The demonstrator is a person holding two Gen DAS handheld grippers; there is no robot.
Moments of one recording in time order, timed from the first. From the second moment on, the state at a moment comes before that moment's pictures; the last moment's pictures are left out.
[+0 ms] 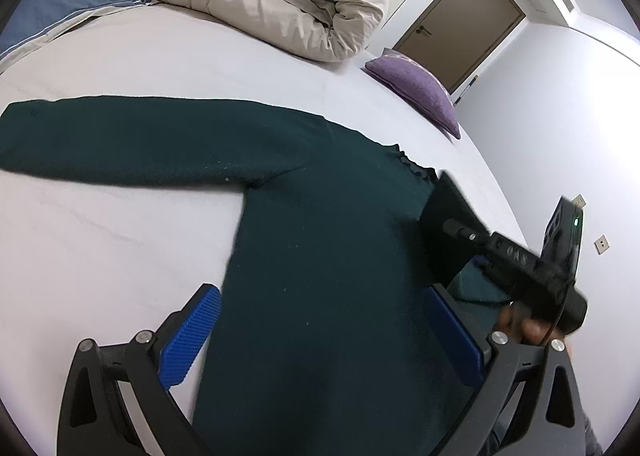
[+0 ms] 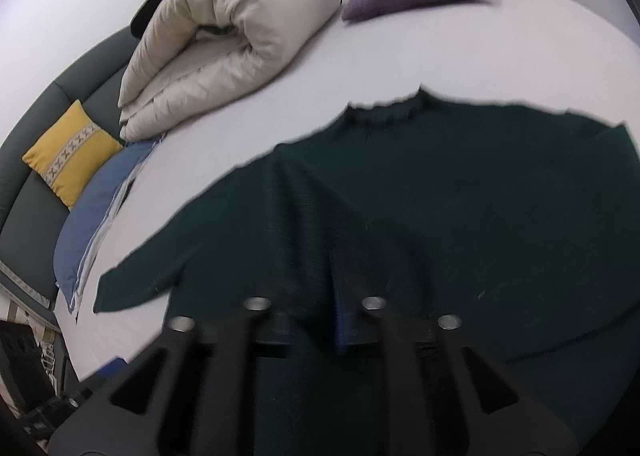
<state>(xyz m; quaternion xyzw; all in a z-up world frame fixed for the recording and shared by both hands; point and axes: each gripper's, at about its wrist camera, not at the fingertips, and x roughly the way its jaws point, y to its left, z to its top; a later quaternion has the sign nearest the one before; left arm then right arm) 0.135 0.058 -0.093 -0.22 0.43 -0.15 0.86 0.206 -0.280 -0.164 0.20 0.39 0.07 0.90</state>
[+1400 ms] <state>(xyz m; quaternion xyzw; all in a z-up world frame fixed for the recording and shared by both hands) 0.269 -0.107 -0.074 -0.04 0.38 -0.16 0.91 0.070 -0.463 -0.224 0.42 0.30 0.06 0.86</state>
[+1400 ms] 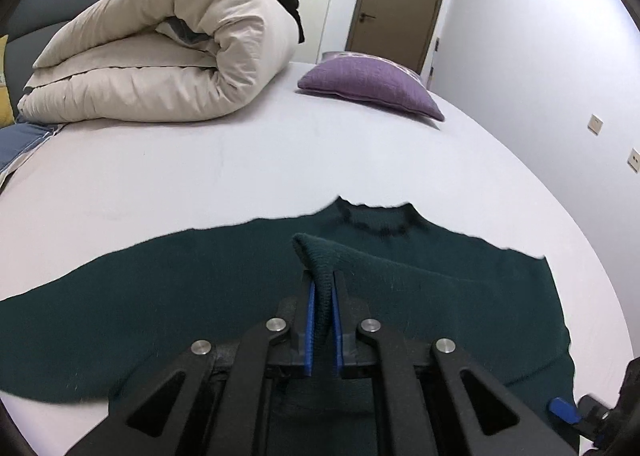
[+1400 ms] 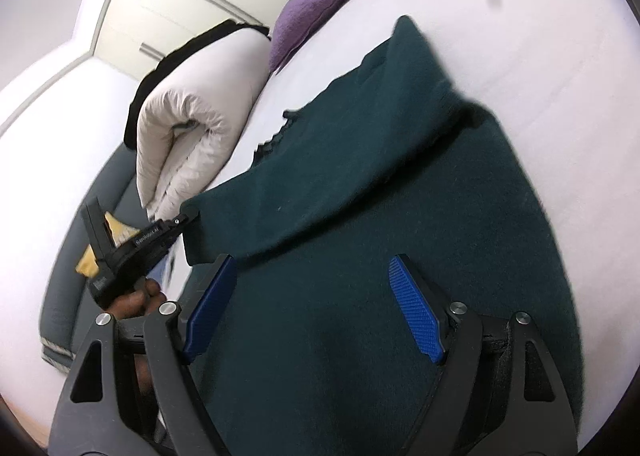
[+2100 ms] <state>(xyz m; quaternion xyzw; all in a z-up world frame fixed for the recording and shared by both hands) 0.257 -0.088 -0.117 -0.11 0.42 -0.16 0.89 0.091 -0.547 -0.237 0.55 0.24 -0.02 0.80</state>
